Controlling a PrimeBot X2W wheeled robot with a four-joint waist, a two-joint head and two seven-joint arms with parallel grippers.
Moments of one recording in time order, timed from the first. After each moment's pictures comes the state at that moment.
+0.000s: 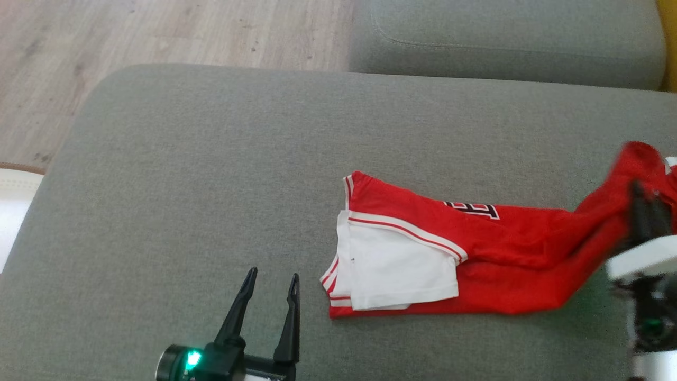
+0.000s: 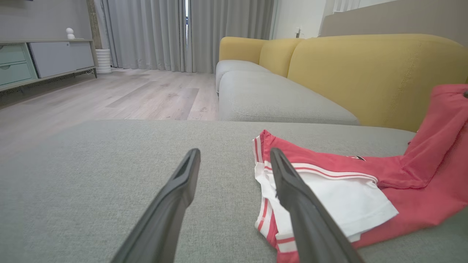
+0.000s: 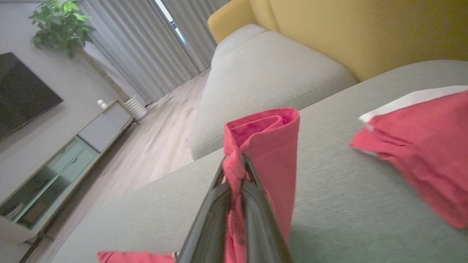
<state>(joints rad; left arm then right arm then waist) 0.04 0.18 -0.59 0.07 -0.32 0.26 -0.25 -0.14 -0.04 -0.35 0.12 0.51 0.13 0.28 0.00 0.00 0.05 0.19</state>
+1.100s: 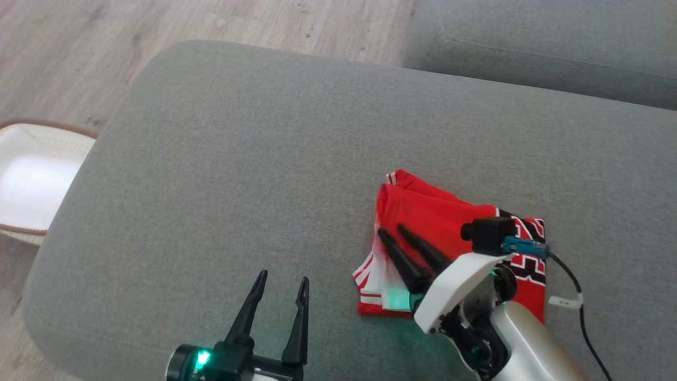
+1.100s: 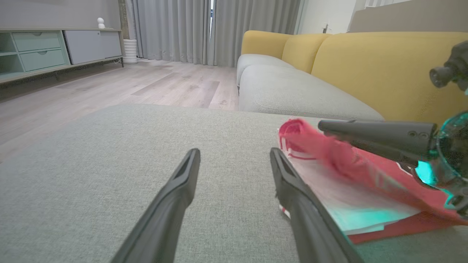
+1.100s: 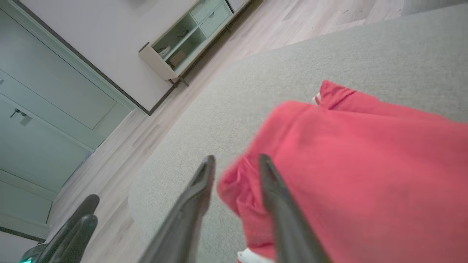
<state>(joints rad) 0.05 0.12 -0.54 0.13 -0.27 0.18 -0.25 -0.21 -0.05 0.47 0.32 0.67 0.13 0.18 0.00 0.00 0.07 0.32</state>
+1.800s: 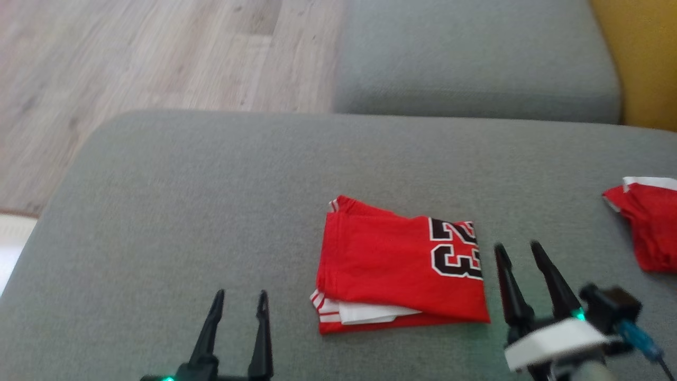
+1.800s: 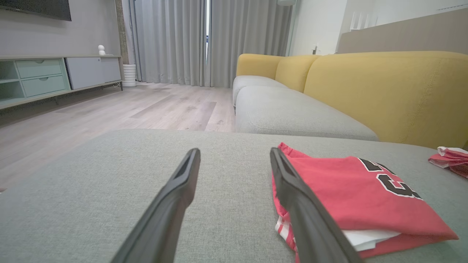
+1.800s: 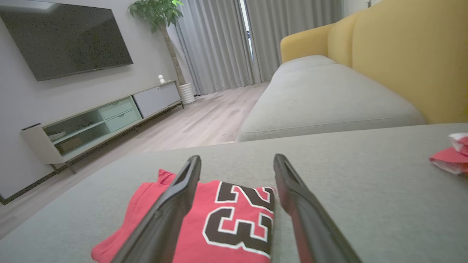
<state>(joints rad) 0.13 0.13 -0.43 0.10 -0.26 0.22 -0.25 0.01 -0.11 0.17 0.27 0.38 0.13 -0.22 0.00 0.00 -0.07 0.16</state>
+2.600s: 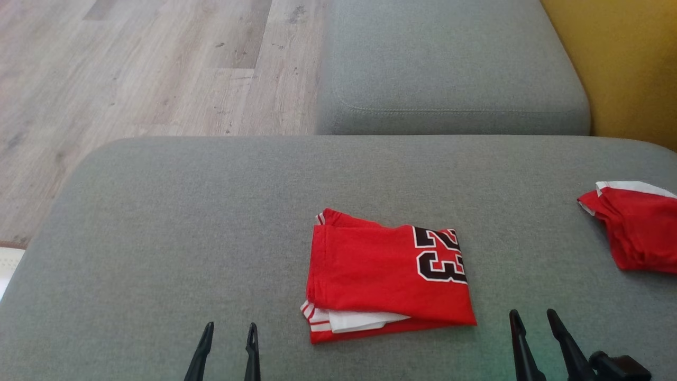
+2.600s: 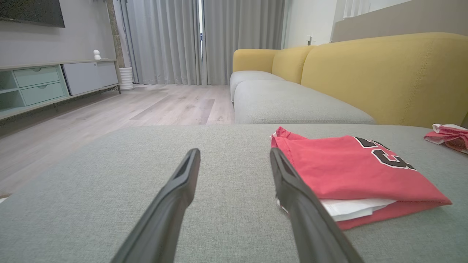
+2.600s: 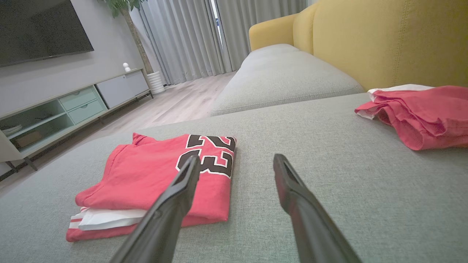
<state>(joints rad) 0.25 0.11 -0.35 0.10 -0.17 0.19 -0.25 0.25 -0.08 0.09 0.22 0.28 0.13 -0.25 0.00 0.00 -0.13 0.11</state>
